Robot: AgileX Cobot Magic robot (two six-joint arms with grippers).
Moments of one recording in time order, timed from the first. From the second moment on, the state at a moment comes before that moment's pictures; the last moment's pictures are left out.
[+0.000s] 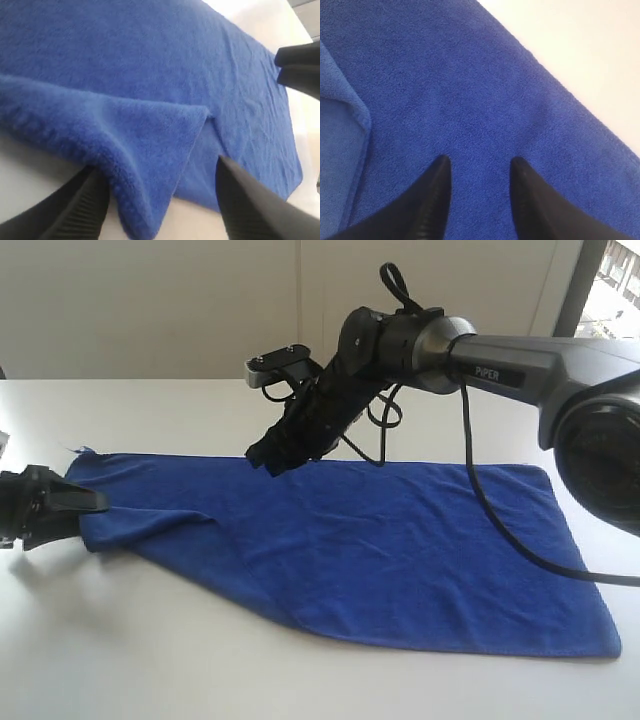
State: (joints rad) left arm 0.30 2.07 -1.03 -1.40 1.08 1.36; right arm 0.36 2.30 -1.90 0.39 0.77 -0.47
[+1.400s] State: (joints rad) left arm 0.27 2.03 -1.16 -1.25 1.08 1.31; right arm 0.36 2.30 -1.90 0.33 0.80 -0.46
